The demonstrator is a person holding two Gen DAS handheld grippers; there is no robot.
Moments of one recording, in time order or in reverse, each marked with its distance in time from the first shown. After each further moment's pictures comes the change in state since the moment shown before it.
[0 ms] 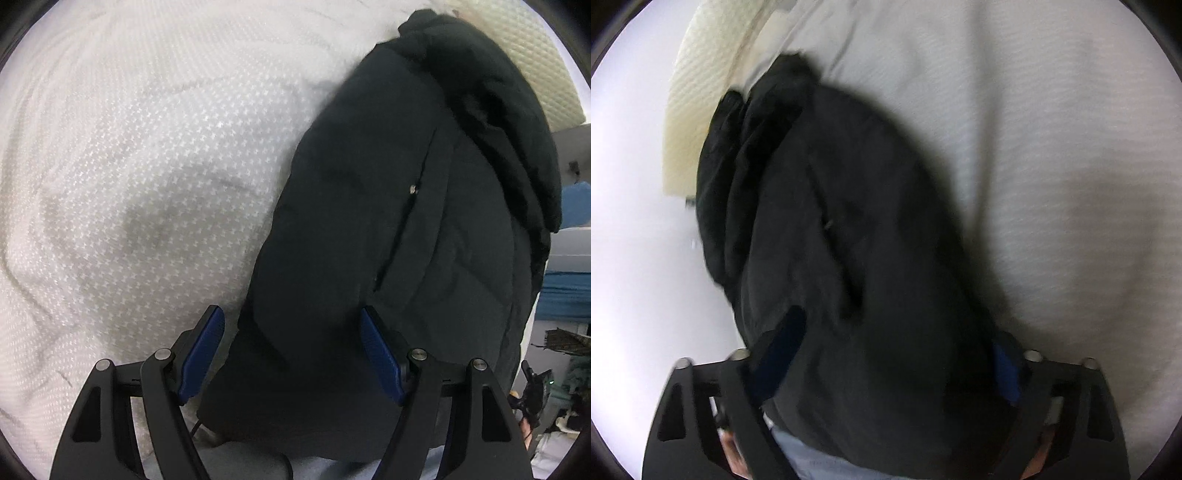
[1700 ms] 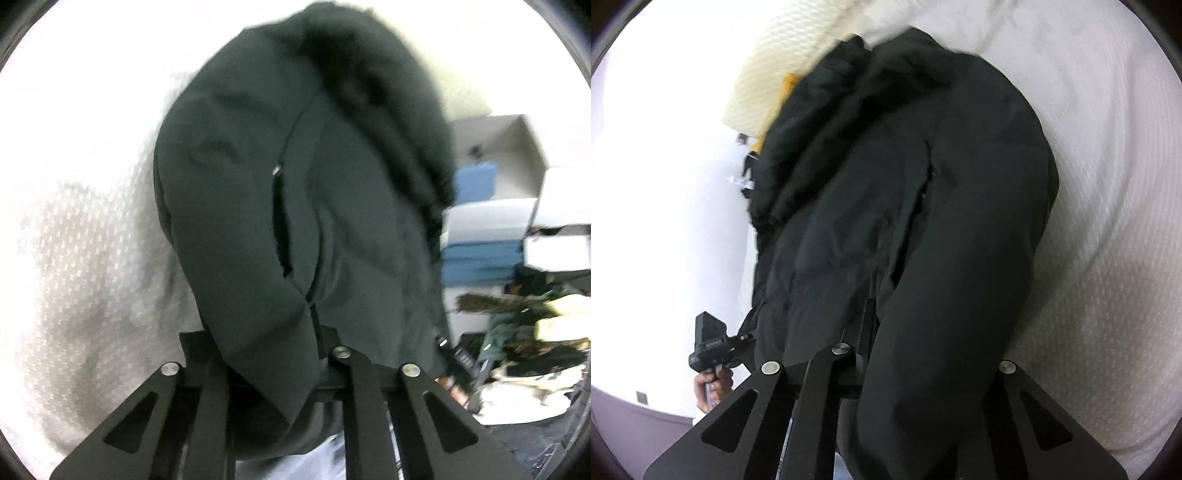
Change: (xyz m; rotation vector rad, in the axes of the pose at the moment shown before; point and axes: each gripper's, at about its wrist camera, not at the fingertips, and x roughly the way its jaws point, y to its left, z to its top) left arm 0.010 -0.023 0.003 0.092 -0.007 -0.507; right arm -0.019 0.046 -0.023 -0.341 -0.032 0.093
